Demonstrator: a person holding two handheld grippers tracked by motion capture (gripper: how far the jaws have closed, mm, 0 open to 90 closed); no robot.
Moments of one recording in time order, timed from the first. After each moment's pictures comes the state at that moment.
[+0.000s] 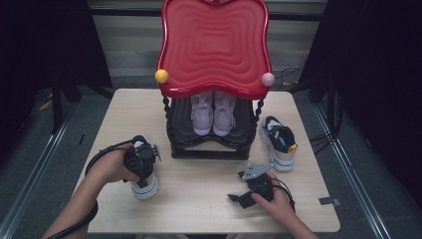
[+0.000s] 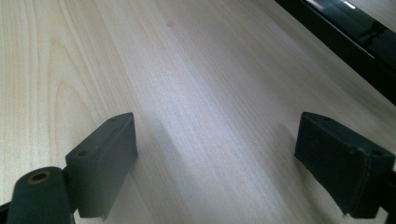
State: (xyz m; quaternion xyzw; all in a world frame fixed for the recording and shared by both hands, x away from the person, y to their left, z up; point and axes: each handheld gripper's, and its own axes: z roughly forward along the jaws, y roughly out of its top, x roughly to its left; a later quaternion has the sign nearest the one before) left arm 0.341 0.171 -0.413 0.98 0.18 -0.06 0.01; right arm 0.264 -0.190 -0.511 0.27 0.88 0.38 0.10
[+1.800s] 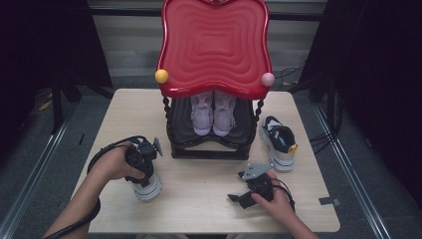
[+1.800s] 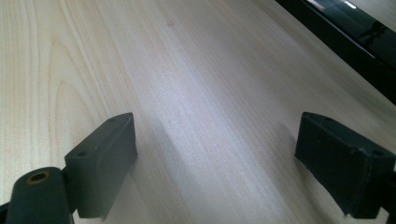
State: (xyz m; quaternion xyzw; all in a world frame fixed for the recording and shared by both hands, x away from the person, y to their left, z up) left arm 0.346 0.168 -0.408 0.97 0.24 -0.10 0.01; right arm 0.264 -0.190 -0.511 0.27 0.88 0.38 0.10
